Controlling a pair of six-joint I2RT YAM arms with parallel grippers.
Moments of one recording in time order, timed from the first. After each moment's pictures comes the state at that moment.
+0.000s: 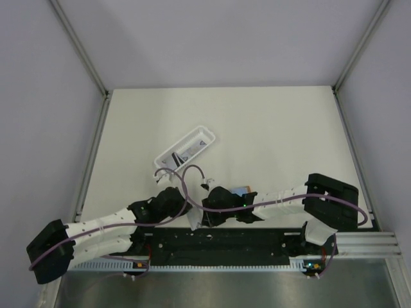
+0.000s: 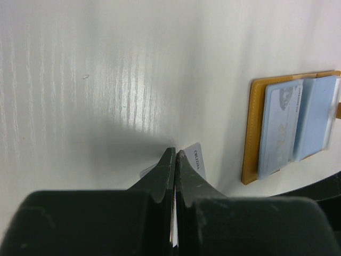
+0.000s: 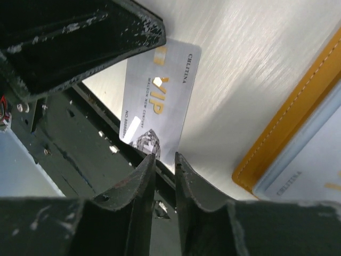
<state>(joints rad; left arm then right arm) -0.93 0.87 0.21 -0.15 -0.24 -1.14 1.26 1.62 0.70 0.11 -0.02 0.80</state>
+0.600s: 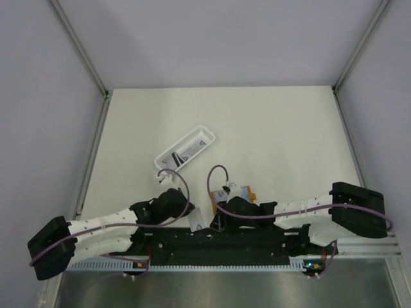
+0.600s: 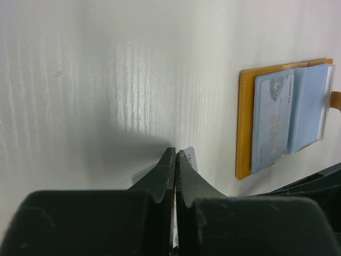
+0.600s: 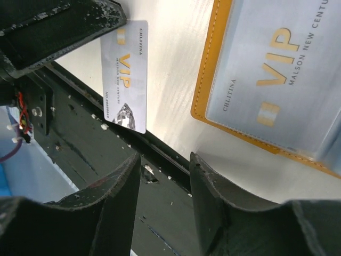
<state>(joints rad) -0.97 0.89 0.20 -0.08 -0.24 -1.14 1.33 1.38 0.46 0.18 0.14 1.06</state>
